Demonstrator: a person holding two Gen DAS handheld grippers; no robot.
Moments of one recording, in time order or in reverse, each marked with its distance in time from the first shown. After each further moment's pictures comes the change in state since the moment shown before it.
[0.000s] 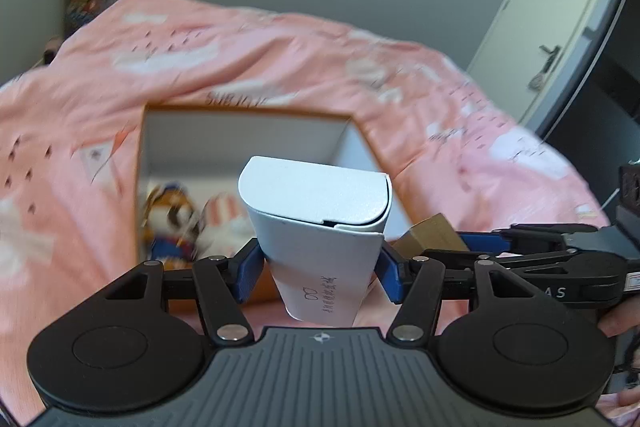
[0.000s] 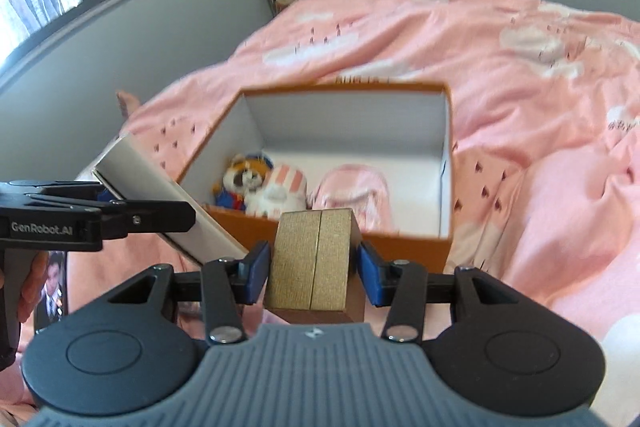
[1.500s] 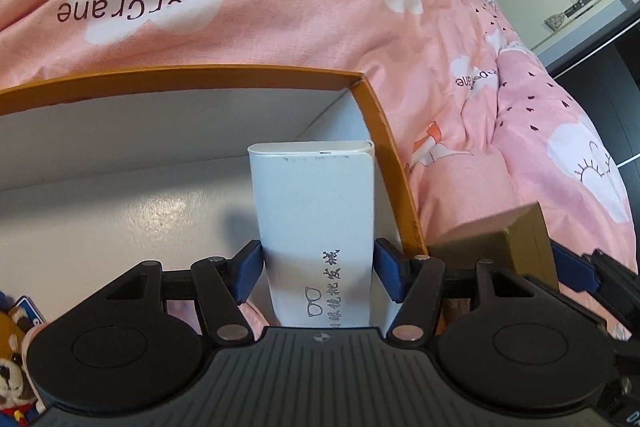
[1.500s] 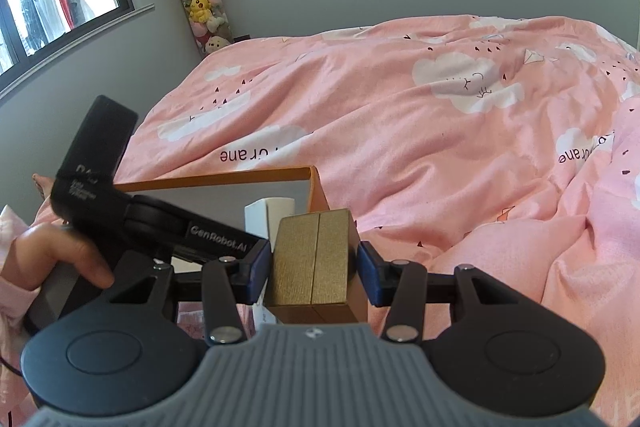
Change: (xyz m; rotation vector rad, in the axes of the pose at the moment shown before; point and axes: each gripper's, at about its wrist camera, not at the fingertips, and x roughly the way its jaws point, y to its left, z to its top) left arm 0.274 0.006 0.088 -0.117 0.425 -0.109; right arm 0.063 -0.121 0.065 0.109 -0.109 -0.139
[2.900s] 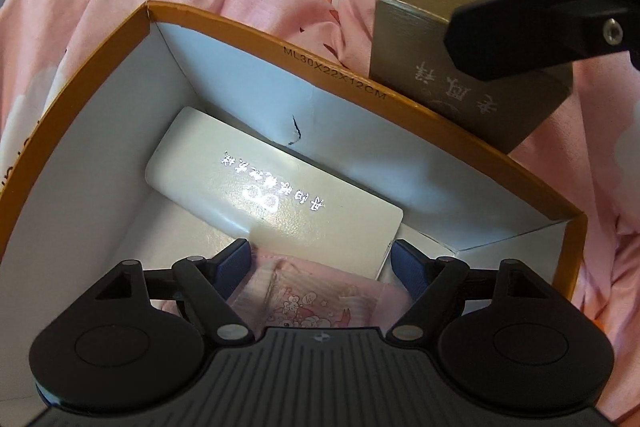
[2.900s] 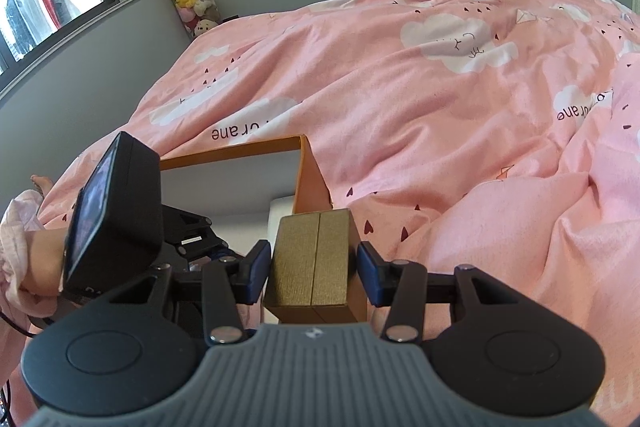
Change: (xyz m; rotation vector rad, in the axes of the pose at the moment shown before) left arm 0.039 -0.056 -0.054 0.818 0.217 0.233; right arm 0.007 -0.011 -0.010 0.076 0.078 0.003
